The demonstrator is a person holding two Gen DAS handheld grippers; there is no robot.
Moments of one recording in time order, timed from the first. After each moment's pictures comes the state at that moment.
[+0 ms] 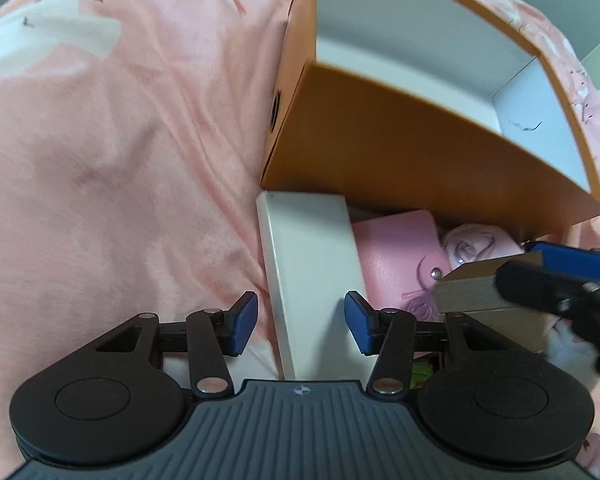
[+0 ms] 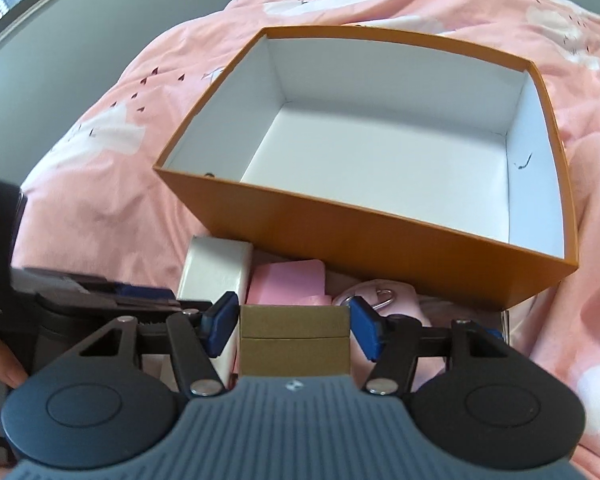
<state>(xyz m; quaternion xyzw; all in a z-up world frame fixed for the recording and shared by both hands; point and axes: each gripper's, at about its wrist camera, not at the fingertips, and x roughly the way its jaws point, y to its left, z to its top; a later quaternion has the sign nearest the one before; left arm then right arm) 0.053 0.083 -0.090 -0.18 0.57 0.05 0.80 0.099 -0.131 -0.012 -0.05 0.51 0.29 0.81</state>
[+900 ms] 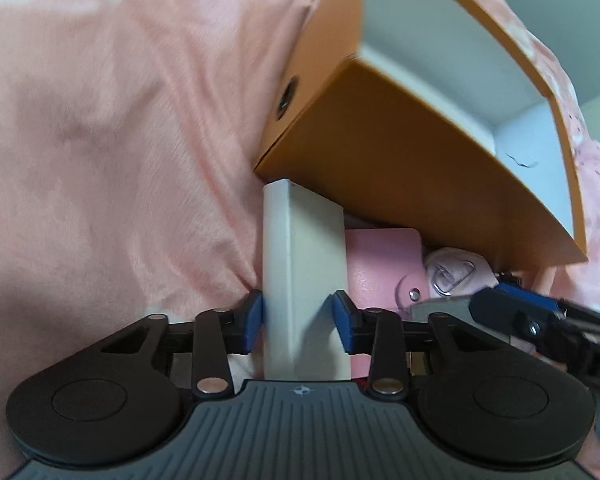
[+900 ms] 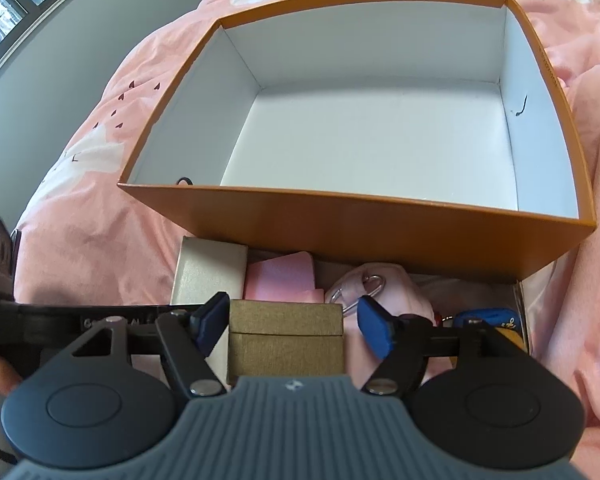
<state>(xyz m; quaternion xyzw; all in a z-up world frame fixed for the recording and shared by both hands) 0.062 0.080 -0.088 -0.28 0.57 0.04 0.77 0.123 -0.150 -0.036 0.03 0.54 0.28 0.79</state>
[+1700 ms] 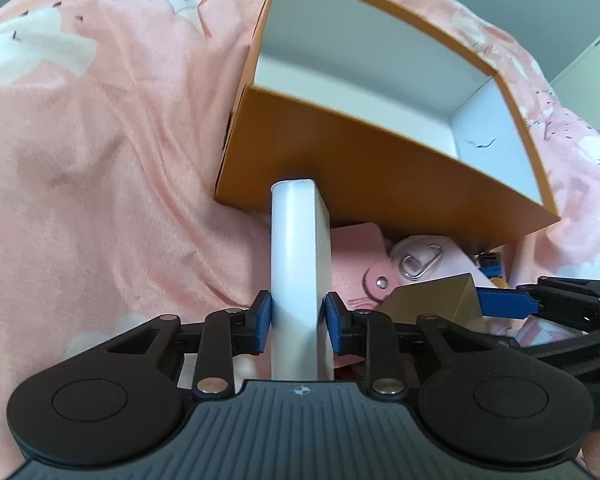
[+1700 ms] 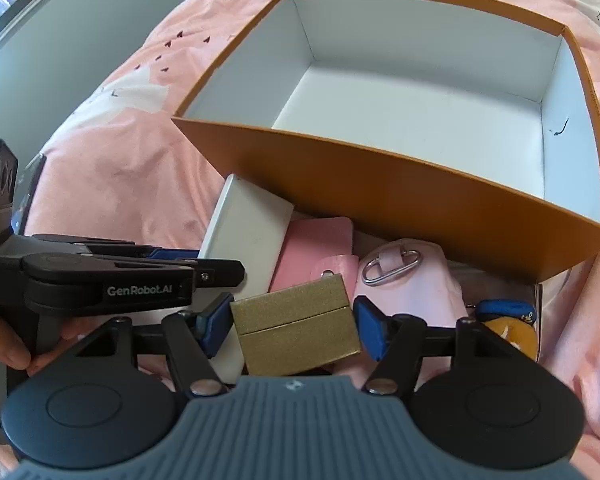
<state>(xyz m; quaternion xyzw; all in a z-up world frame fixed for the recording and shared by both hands) 0.032 0.071 -0.056 -0.20 0.52 0.01 0.83 0.094 -0.133 -0.028 -0.04 0.54 0.33 0.78</state>
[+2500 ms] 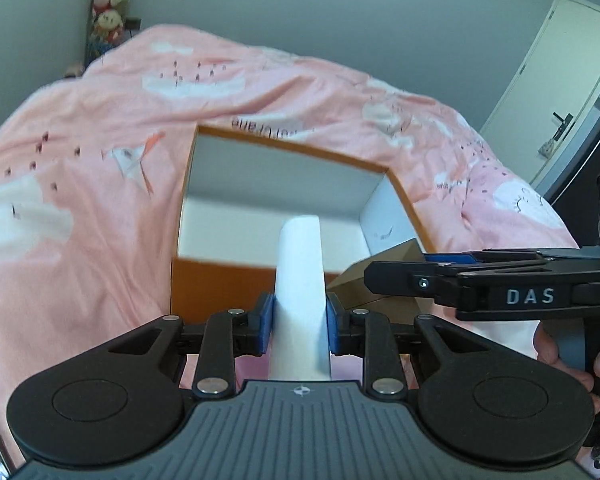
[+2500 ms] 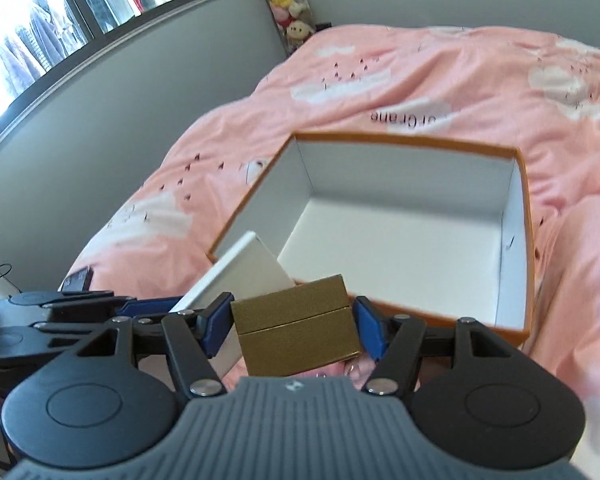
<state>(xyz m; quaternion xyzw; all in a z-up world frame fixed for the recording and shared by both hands) 0.023 0.046 0.044 -0.15 0.38 -0.05 0.91 0.106 -0.166 0.065 0.01 0.42 0.33 0.84</state>
